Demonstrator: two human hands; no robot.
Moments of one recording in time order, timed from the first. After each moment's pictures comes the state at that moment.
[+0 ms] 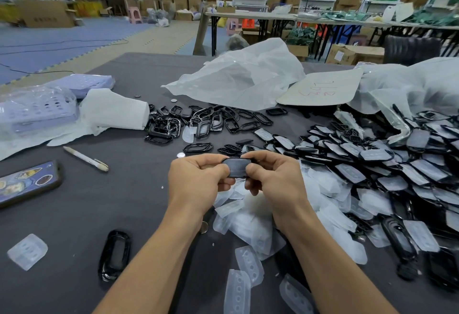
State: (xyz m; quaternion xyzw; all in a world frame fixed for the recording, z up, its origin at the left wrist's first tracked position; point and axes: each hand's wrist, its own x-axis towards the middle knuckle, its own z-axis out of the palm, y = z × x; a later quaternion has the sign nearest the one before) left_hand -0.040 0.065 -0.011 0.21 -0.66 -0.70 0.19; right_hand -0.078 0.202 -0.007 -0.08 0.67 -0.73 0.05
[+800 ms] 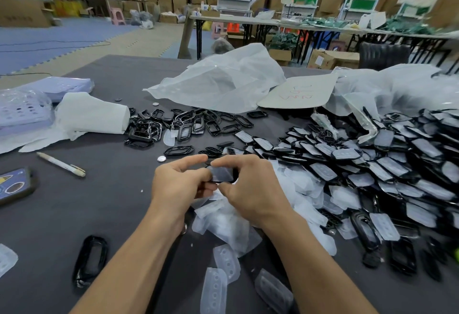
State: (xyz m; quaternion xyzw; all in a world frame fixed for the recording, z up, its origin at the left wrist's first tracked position) left_hand -0.039 0.067 -0.013 0.22 -0.63 -0.74 0.13; right_hand -0.069 0.212 0.008 -0.24 0.89 -0.39 -0.05
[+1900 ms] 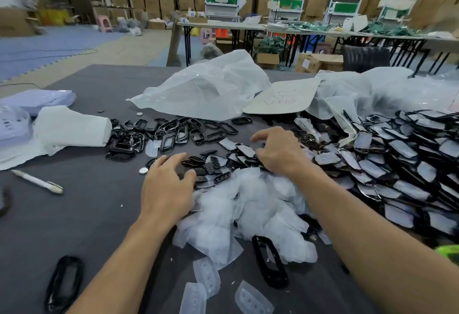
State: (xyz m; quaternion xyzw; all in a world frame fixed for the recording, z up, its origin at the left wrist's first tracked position) left_hand -0.068 0.063 -0.021 0.19 -0.90 -0.36 0.16; right_hand -0.174 0.278 0.034 -0.11 0.95 -0.28 -0.04
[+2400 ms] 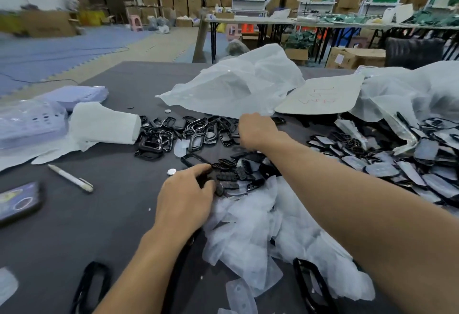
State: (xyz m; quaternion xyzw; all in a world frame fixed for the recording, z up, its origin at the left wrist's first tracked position) left_hand -0.072 0.044 -0.031 0.21 -0.91 -0.30 0.18; right_hand -0.251 0.156 0.025 -0.24 0.97 -0.04 -0.03
